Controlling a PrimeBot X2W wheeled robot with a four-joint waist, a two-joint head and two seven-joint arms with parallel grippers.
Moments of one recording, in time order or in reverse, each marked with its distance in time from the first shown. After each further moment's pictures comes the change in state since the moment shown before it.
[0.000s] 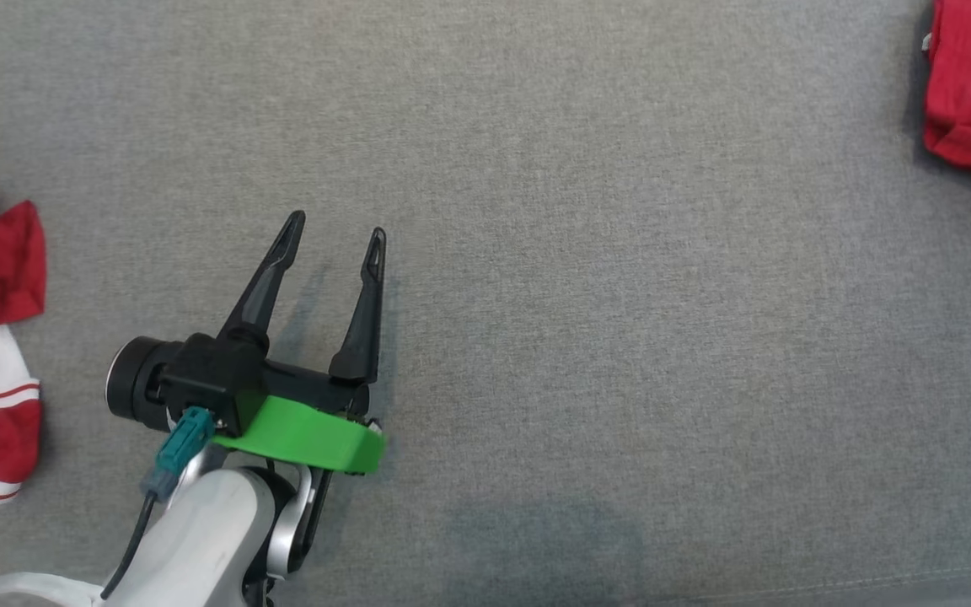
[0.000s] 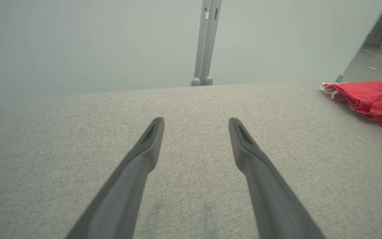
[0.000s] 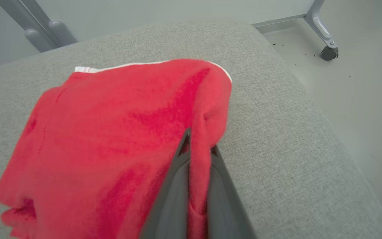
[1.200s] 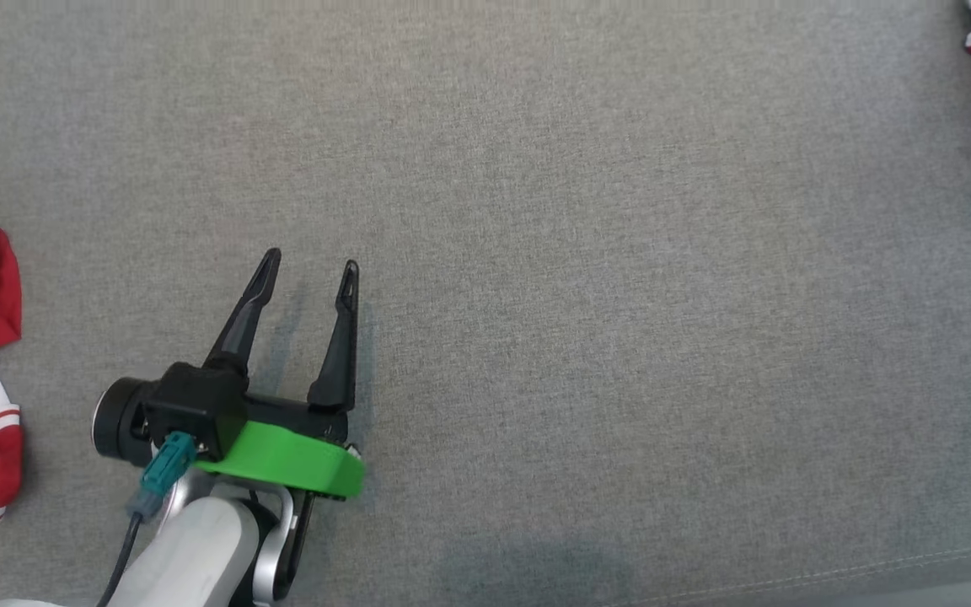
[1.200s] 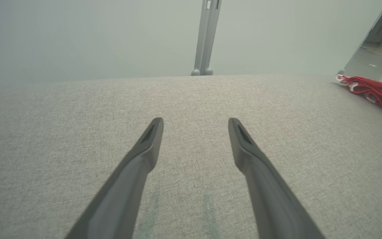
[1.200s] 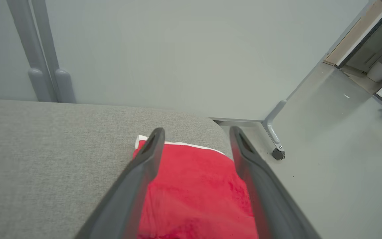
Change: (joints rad) left arm 0.040 0.028 0.008 0.013 -0.020 0.016 -0.008; right arm -0.166 0.077 -0.120 0.164 -0.551 0.000 -0.395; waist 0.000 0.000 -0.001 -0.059
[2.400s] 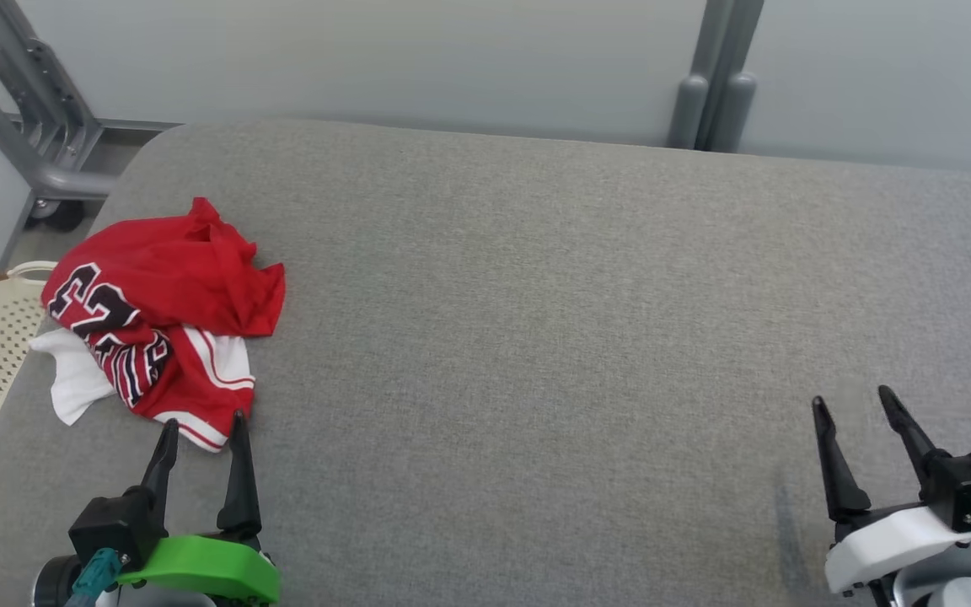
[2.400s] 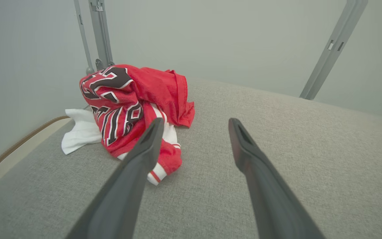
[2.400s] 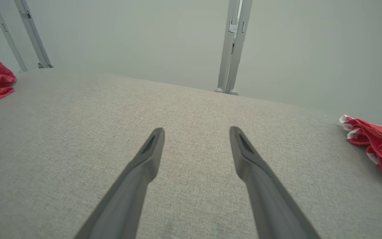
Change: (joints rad) left arm 0.322 -0.195 0.431 0.267 0.114 -0.212 -0.039; right arm 1.159 0.384 -0.116 -1.002 -0.031 0.000 -0.007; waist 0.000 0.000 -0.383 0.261
